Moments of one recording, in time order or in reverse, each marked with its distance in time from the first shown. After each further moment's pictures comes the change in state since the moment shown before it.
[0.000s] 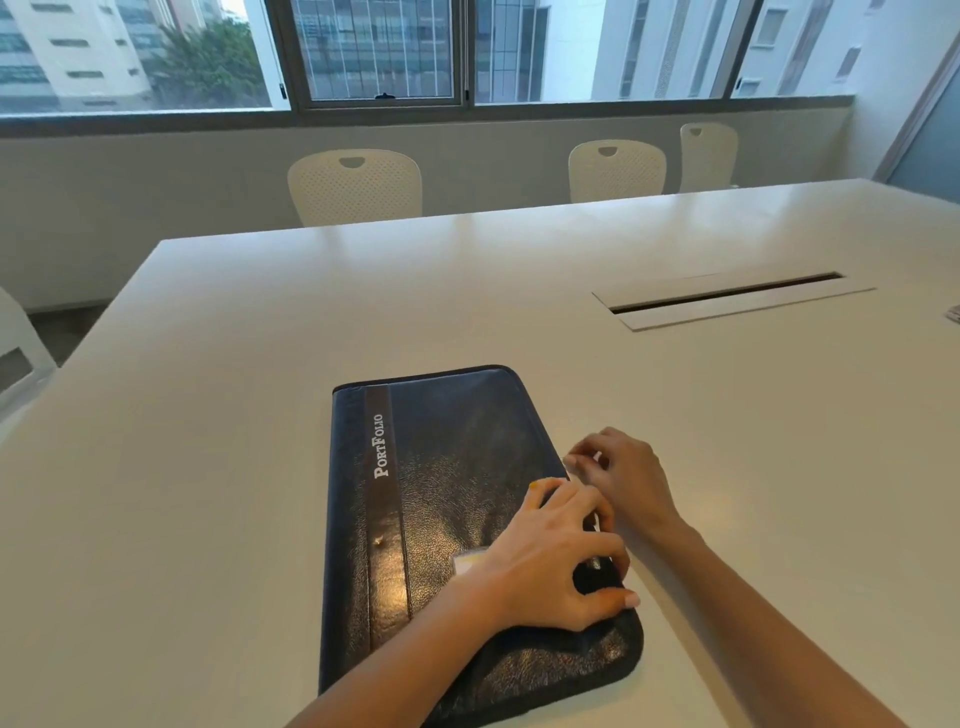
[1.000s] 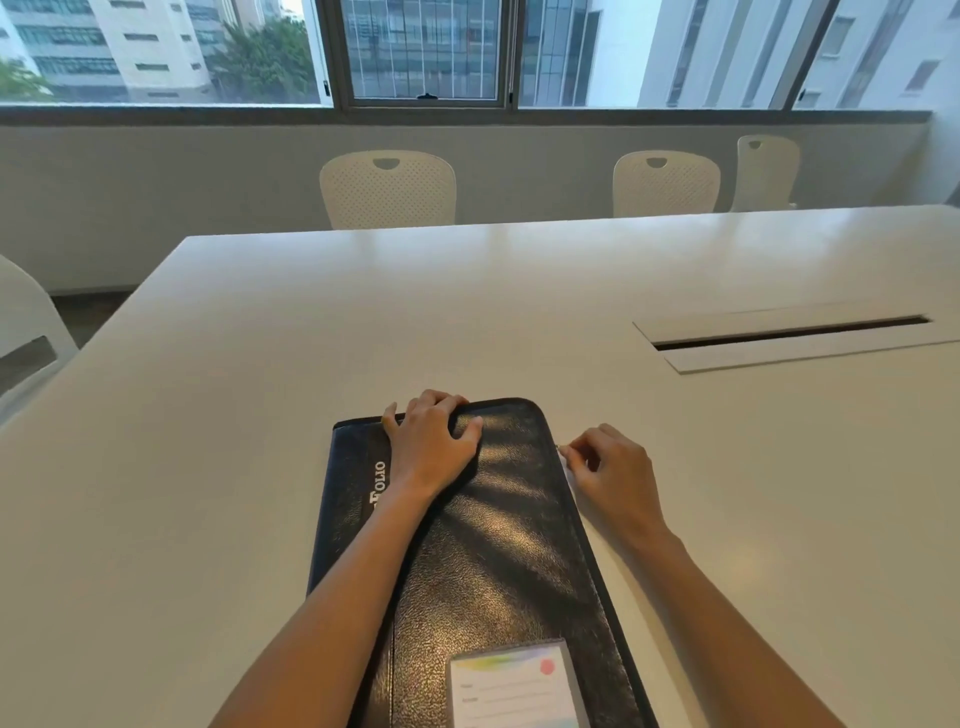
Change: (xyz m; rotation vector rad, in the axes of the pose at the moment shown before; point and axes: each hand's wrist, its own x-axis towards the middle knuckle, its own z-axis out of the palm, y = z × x) left_hand 0.039 -0.203 -0.043 0.179 0.395 -0.827; right_hand 0.093 0.005 0.046 0.028 0.148 -0.096
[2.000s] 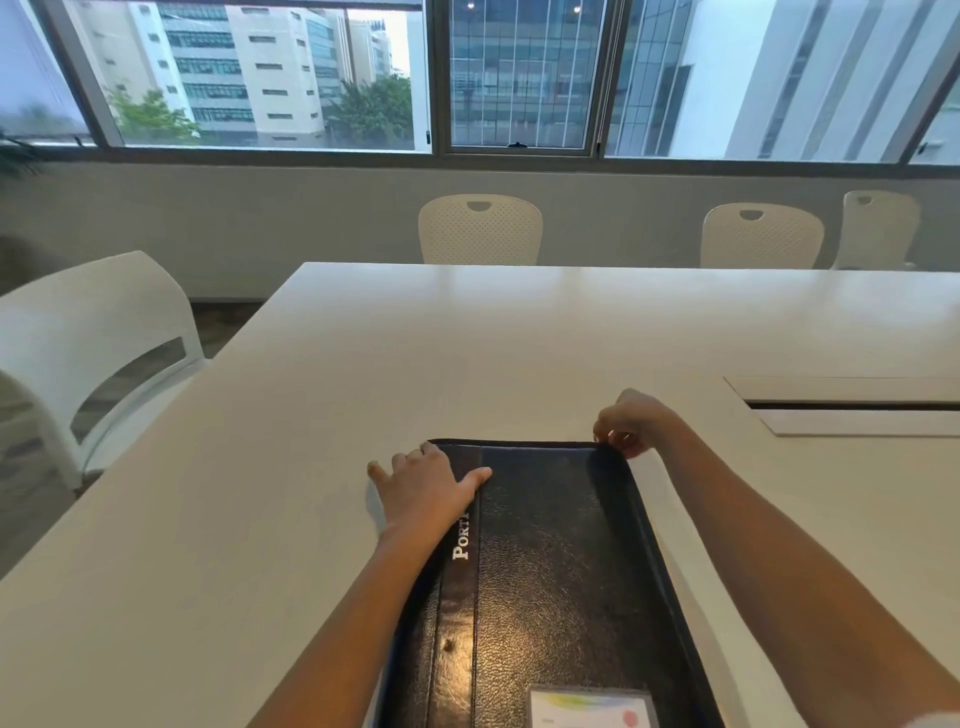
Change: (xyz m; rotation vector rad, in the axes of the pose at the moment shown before) left_hand -0.033 -0.043 -0.075 0.465 -0.188 -0.421; right_hand 0.150 -0.069 0.030 -0.008 -0.699 0.527
